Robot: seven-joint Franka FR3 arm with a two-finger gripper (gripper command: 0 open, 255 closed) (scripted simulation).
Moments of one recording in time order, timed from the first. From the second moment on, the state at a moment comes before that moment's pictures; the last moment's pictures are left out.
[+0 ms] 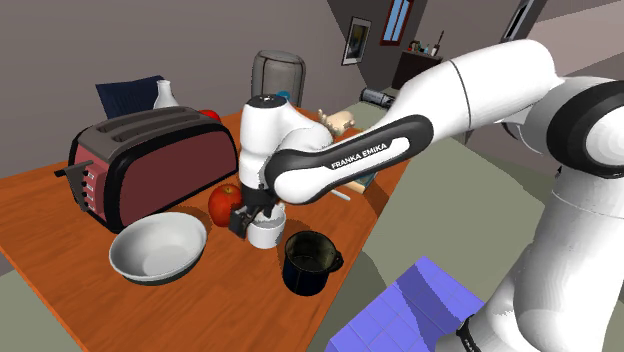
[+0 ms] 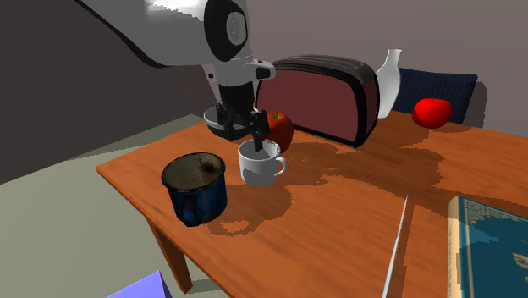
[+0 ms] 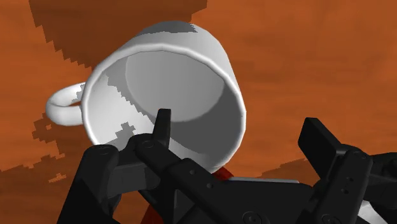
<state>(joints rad) 0.17 0.25 0.43 -1.96 -0.22 2.23 0.40</state>
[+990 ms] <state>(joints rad) 0.18 0.29 0.42 -1.97 -0.25 2.28 0.41</state>
